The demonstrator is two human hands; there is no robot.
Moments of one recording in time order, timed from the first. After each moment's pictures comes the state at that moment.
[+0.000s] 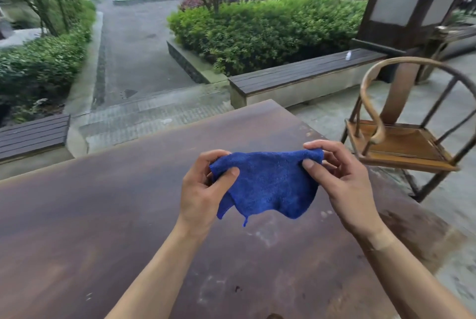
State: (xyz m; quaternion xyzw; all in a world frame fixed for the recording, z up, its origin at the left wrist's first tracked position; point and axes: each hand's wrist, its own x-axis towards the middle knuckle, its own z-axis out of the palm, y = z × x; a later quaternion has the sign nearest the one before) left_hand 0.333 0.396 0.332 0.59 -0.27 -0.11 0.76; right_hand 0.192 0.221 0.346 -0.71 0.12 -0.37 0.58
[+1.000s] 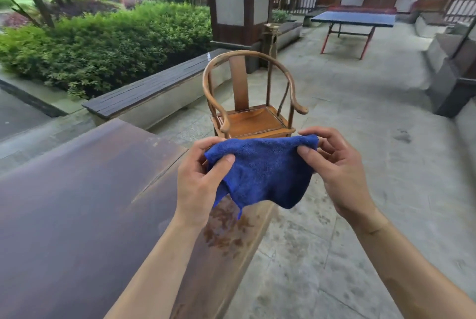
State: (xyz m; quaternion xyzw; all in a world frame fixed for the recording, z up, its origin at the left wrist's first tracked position) left_hand 0.044 0.066 0.315 0.47 -0.45 -0.25 0.72; right_hand -0.162 -0.012 0.332 -0.65 0.28 -0.53 0.47
